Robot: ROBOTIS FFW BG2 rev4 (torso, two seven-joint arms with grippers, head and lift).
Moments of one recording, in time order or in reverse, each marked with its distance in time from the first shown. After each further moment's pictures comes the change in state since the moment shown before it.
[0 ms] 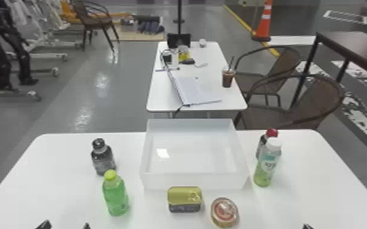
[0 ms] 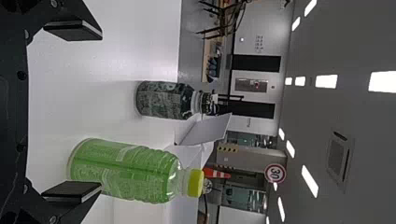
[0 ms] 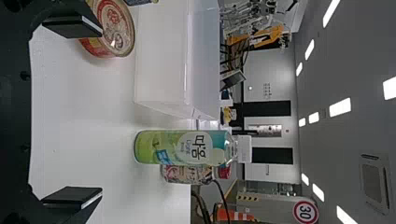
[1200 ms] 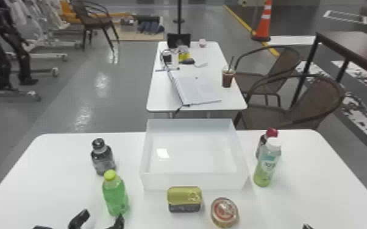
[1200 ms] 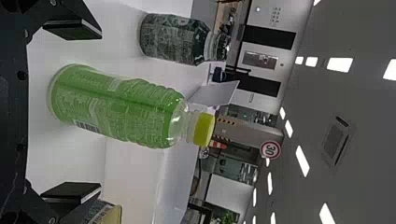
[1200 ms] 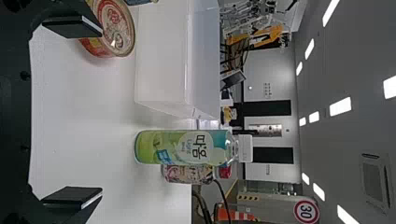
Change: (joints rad) left arm -0.114 0.000 -0.128 0.108 0.071 0.035 -0.036; right arm -0.001 0.001 0.000 0.003 -0.004 0.000 0.000
